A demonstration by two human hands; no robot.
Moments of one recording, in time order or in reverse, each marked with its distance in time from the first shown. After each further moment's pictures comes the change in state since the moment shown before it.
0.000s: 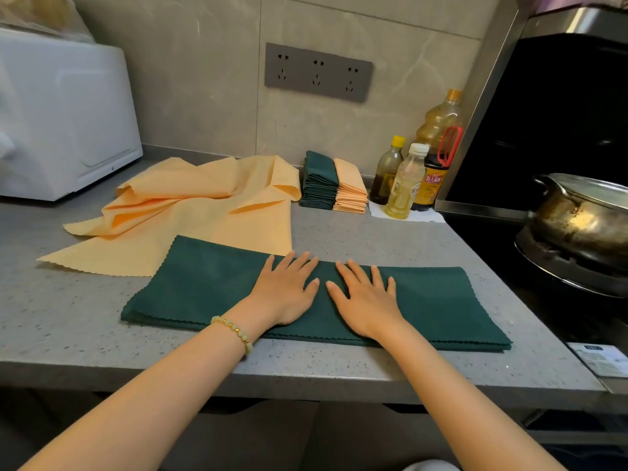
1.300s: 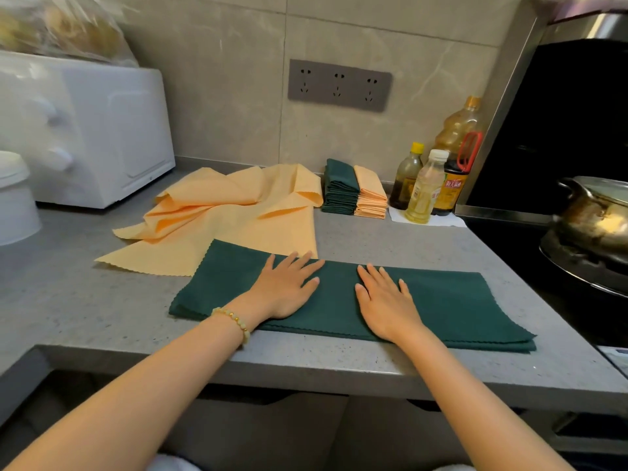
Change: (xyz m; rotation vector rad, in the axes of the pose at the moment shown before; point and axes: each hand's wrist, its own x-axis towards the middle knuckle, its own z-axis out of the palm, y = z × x) left_hand -0.015 -0.042 -0.010 0.004 -0.036 0.017; right_hand -0.008 -0.008 0.002 -0.005 0.025 -0.043
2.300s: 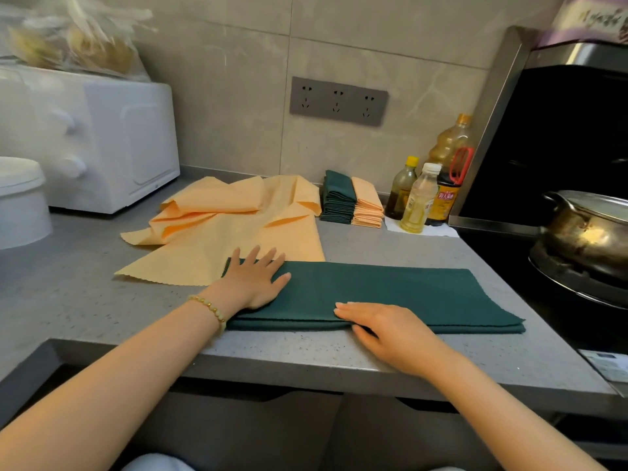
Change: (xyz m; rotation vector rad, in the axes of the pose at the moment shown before) left_hand -0.021 -0.029 -0.023 0.174 -0.056 -0.190; right_hand -0.059 0.003 -0.030 -0.118 0.033 -0.506
